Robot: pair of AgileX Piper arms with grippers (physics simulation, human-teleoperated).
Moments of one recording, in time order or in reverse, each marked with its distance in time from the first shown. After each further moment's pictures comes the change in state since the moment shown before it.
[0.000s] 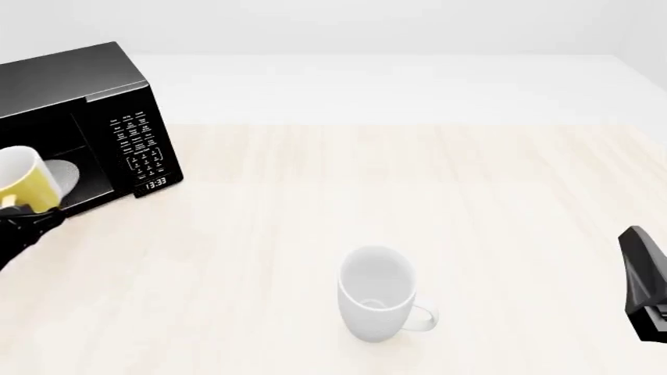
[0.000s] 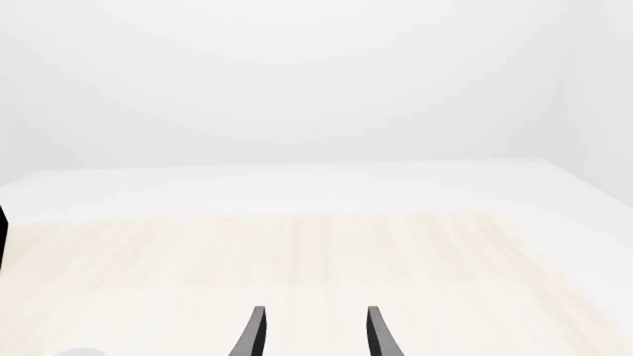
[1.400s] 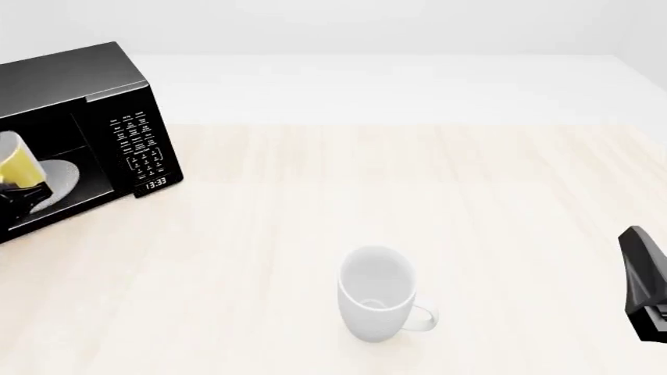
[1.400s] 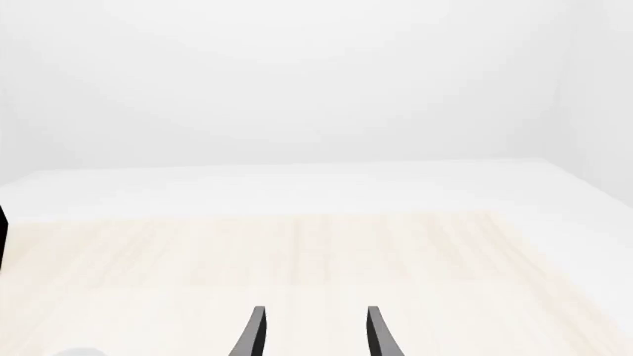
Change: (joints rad) left arm 0.065 0.205 -0.214 -0.013 -0.020; right arm 0.000 0.000 0.000 0.000 0.000
